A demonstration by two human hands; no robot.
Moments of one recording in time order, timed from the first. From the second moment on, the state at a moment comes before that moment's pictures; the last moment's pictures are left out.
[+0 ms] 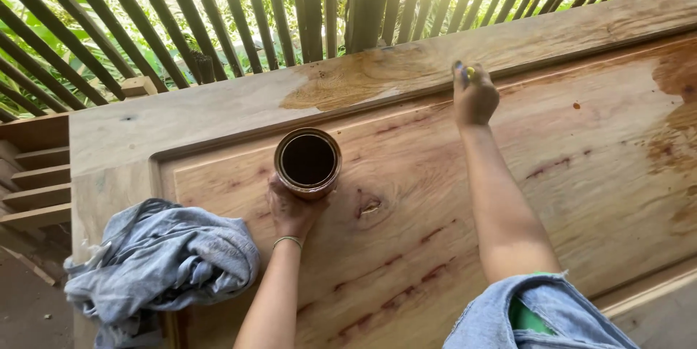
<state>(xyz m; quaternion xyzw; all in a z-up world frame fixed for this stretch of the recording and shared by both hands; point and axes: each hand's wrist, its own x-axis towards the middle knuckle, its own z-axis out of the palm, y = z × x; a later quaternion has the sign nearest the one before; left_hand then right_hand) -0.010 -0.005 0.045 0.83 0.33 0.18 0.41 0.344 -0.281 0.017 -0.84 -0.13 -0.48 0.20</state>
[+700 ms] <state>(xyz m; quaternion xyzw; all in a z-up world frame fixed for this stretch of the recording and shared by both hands) -0.127 -0.005 -0.027 0.87 0.21 0.23 0.37 0.273 -0.232 0.054 -0.84 -0.26 -0.12 0.46</state>
